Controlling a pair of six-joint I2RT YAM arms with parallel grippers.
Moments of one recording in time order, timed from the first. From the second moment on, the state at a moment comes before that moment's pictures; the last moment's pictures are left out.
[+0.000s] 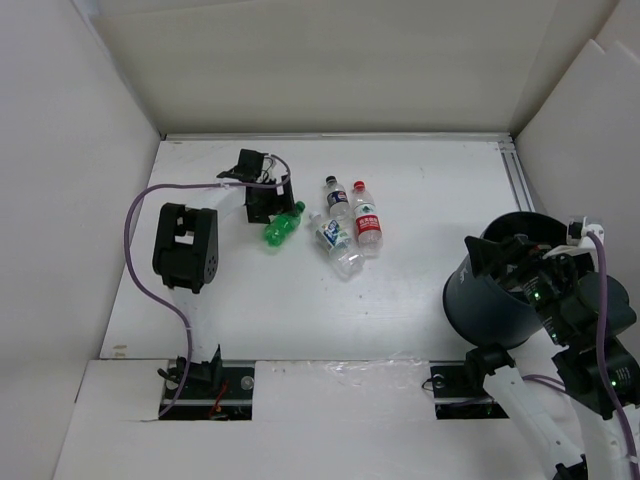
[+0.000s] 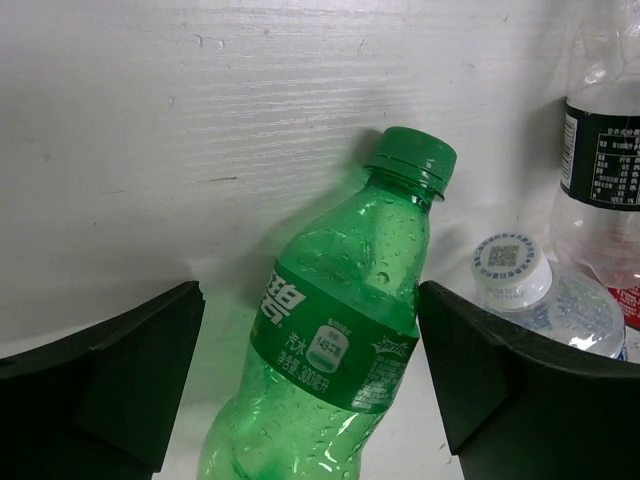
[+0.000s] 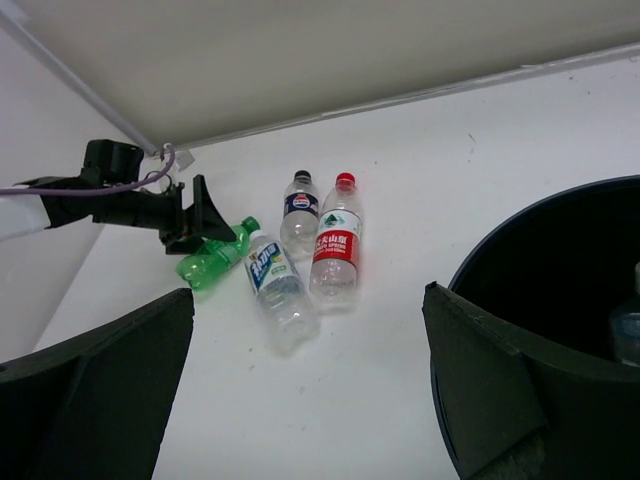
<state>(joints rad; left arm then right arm) -0.21 2.02 1.44 -0.46 0.28 -0.36 0.30 0.40 1.08 -0.71 0.07 0.41</state>
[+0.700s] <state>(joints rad) -0.21 1.83 1.41 -0.55 0.08 -0.46 0.30 0.54 1.07 -0.57 -0.24 0.43</state>
